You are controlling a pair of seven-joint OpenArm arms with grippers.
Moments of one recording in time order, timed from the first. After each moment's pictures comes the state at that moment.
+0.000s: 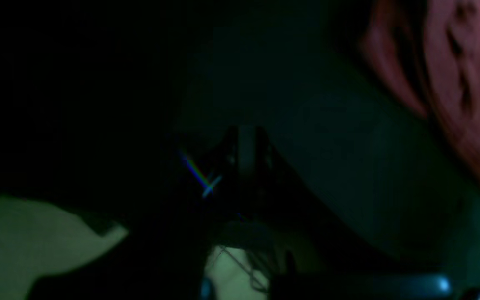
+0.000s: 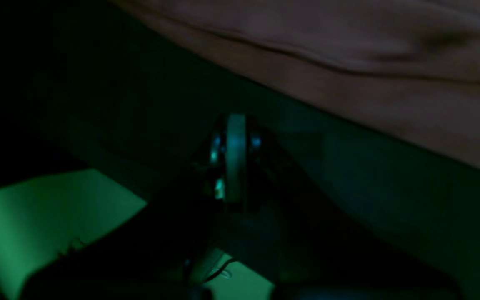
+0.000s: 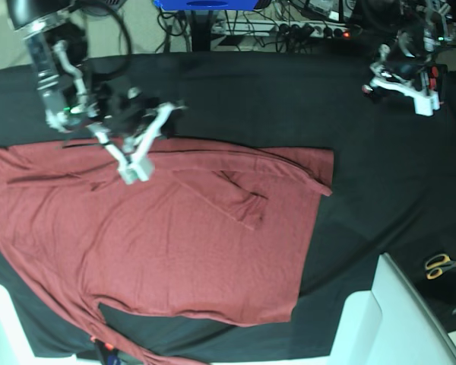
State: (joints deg) left arm 28.7 -13.1 -28.1 86.3 -43.5 -15.1 36.6; right arm -9.4 12.0 -16.2 91.7 30.6 8.3 -51.6
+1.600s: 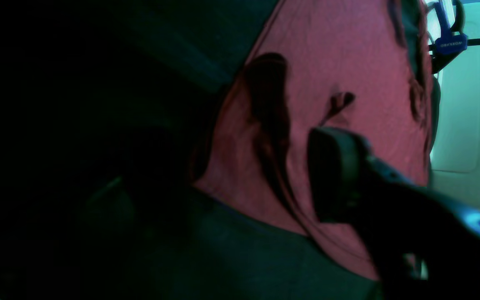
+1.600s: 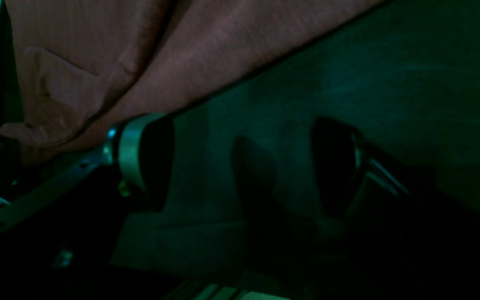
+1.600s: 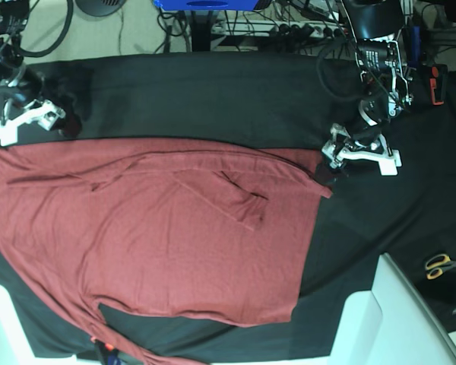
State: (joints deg) left arm 5.3 -6.3 -25.6 65.0 -46.7 -16.4 33.5; right arm -17.9 10.3 27.0 76.4 47.2 24.3 -43.1
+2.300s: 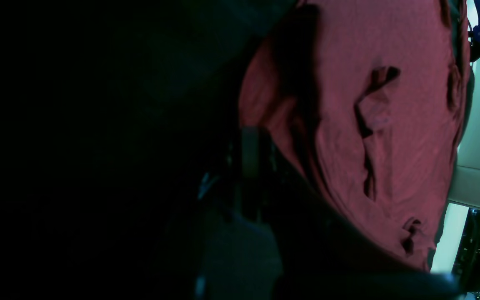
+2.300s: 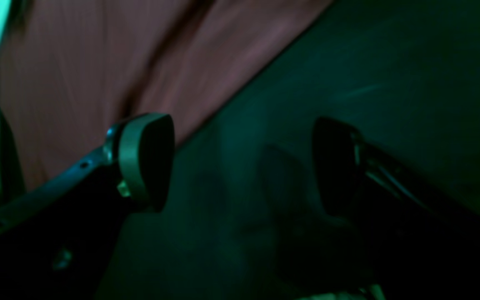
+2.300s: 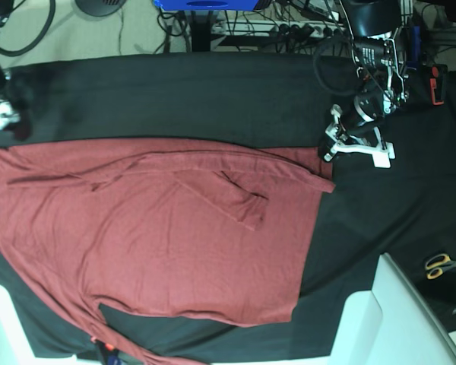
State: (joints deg) left arm 5.1 -5.9 -25.5 64.4 -45.6 -14.9 35.6; right arm -15.9 7.4 46.8 76.2 47.4 24.2 -43.2
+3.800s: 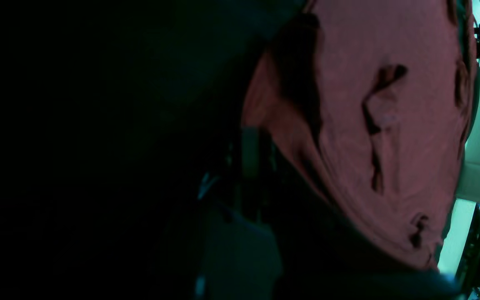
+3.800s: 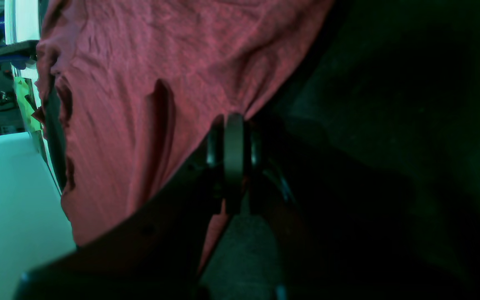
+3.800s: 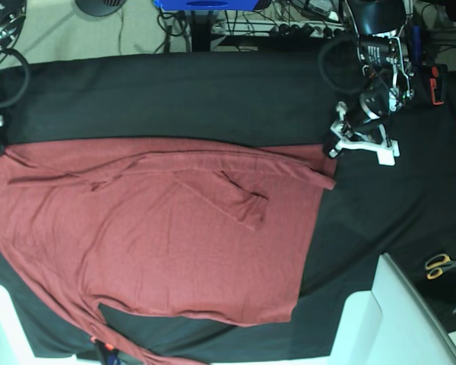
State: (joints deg) left arm 6.7 -7.4 -25.6 65.3 -46.4 -15.0 36.4; right arm 7.0 21.9 51.2 31.6 47.4 23.8 -34.6
